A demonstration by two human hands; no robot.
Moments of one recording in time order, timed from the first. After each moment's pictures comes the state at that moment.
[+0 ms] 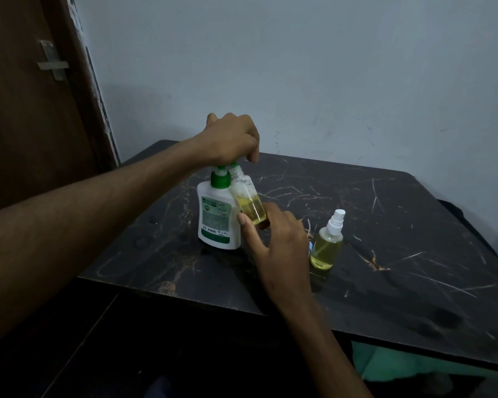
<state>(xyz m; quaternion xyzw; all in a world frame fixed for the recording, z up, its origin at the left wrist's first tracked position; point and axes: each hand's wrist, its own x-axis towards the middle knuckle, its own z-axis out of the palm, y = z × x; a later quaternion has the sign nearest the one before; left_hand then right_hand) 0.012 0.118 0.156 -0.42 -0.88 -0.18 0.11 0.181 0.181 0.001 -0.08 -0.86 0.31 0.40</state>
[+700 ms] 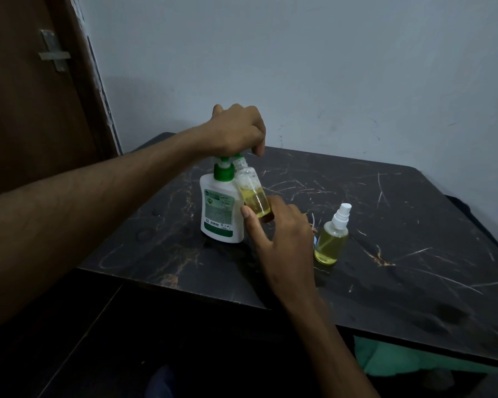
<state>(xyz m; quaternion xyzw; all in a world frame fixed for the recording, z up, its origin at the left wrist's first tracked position) 0.010 0.121 0.156 -0.43 -0.88 -0.16 0.10 0.181 0.181 0.000 -0.09 -0.86 0.32 0.39</state>
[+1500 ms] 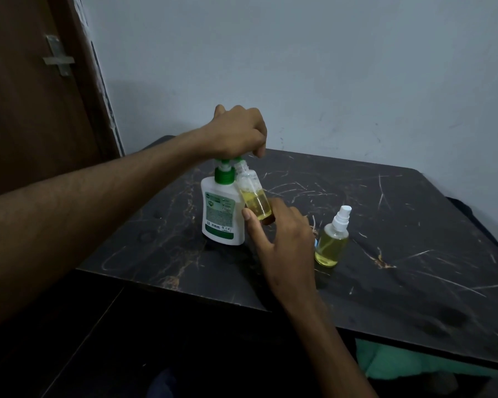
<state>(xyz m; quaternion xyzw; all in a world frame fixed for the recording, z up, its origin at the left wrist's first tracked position) 0.014 0.119 0.159 -0.43 -0.88 -0.16 0.12 0.181 0.182 -0.001 -0.09 -0.86 0.31 0.39</state>
